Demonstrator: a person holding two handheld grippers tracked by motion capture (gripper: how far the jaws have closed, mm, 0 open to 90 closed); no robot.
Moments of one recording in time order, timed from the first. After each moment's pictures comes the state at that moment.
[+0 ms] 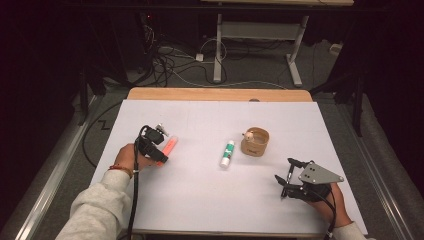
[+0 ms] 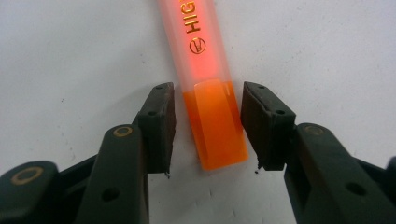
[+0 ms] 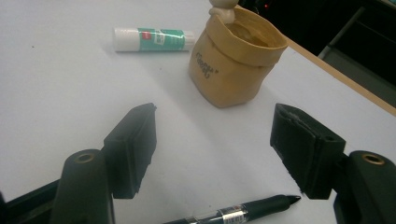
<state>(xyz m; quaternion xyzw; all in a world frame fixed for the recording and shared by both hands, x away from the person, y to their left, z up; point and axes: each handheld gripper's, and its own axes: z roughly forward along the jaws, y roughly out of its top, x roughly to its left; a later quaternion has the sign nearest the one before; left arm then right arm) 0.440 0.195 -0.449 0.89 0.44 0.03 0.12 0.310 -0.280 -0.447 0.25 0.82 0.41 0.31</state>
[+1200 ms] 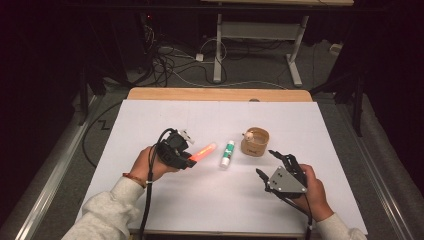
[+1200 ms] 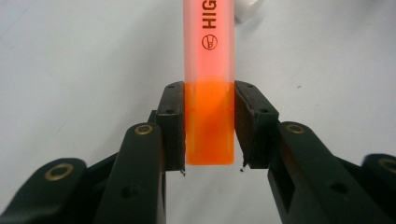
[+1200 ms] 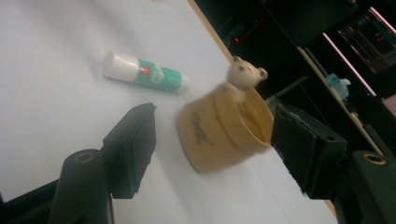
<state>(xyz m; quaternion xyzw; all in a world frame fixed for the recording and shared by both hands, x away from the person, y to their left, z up) 0.388 0.114 -0.399 0.93 0.27 0.01 0.23 0.306 -0.208 -0.437 0.11 0.82 0.33 0.45</state>
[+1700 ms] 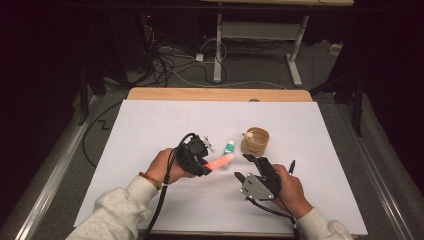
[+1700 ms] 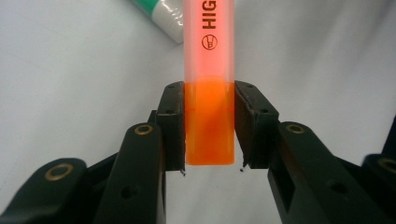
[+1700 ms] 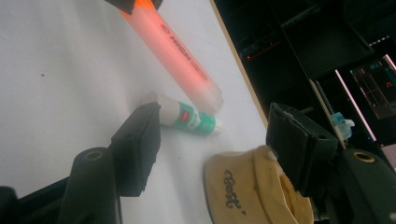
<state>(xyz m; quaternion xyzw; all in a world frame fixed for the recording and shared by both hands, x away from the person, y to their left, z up) 0.381 0.071 -0.398 0.96 0.22 0.00 0.20 0.303 -0.149 -0.446 0.03 0.83 0.30 0.46</state>
